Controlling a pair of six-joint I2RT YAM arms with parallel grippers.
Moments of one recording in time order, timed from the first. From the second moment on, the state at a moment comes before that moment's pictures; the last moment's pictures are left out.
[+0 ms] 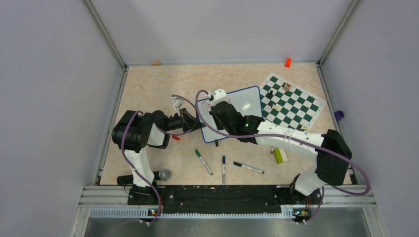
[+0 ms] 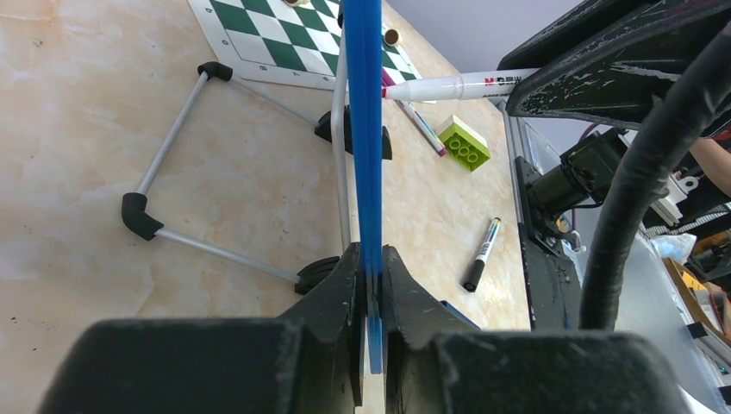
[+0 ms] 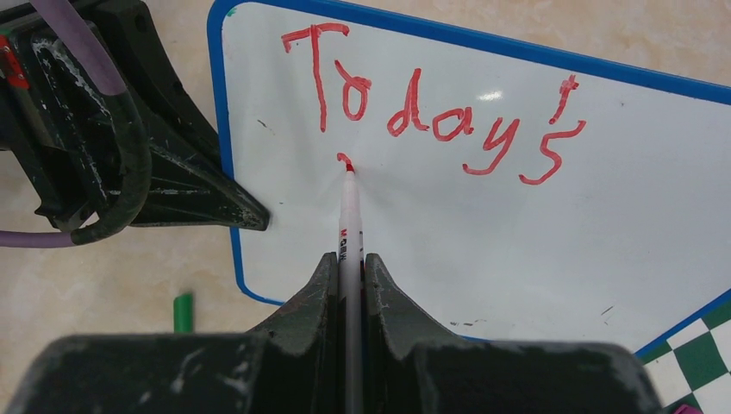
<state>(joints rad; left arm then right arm) -0.17 1.93 0.50 1.52 1.16 -0.72 1.01 1.52 1.16 -0.25 0.47 0.23</state>
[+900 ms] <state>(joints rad) -0.17 1.93 0.50 1.51 1.15 -0.72 1.01 1.52 1.14 -0.25 0.46 0.23</state>
